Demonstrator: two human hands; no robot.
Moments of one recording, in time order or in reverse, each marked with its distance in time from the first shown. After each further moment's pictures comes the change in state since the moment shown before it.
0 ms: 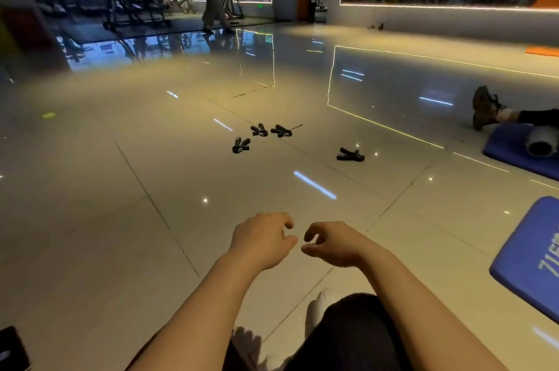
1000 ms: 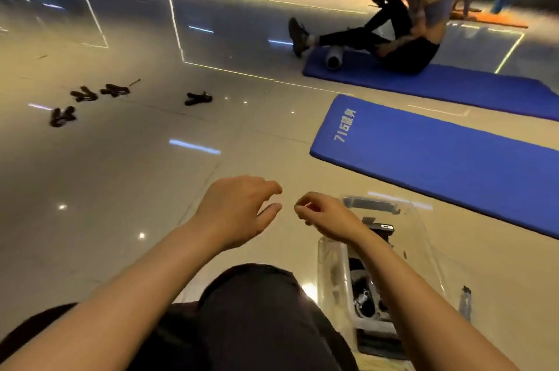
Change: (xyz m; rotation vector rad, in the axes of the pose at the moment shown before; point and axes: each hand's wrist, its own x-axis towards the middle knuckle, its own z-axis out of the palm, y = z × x) left_hand -0.143 0.189 0.087 0.192 0.027 0.837; right_hand -0.282 0.177 0.075 0.397 0.402 0.335
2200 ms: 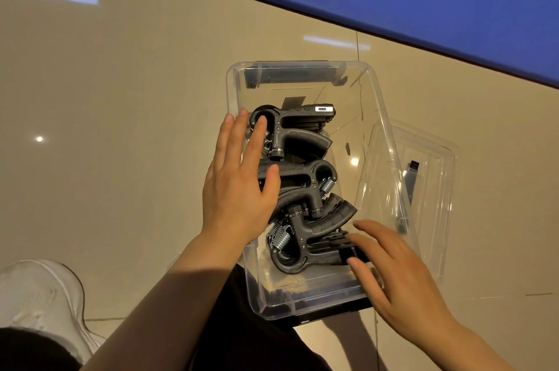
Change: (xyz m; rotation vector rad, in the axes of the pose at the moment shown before) left_hand 0.113 0.139 0.331 -0.559 -0.062 -0.226; right_hand -0.145 0.284 0.036 -0.383 0.221 0.181
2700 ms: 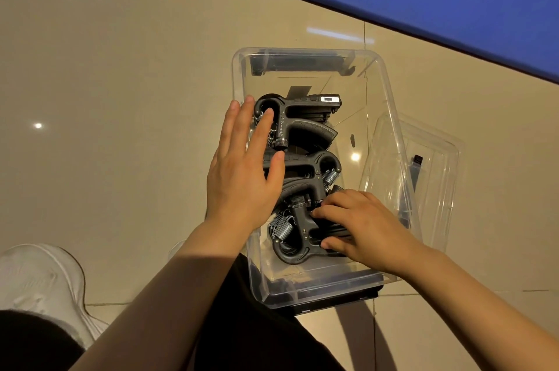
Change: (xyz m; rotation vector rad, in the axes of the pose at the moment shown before) left_hand 0.000 0.001 0.001 -0.007 0.014 -0.001; right_hand 0.065 0.009 0.013 -0.128 -0.383 -0.237
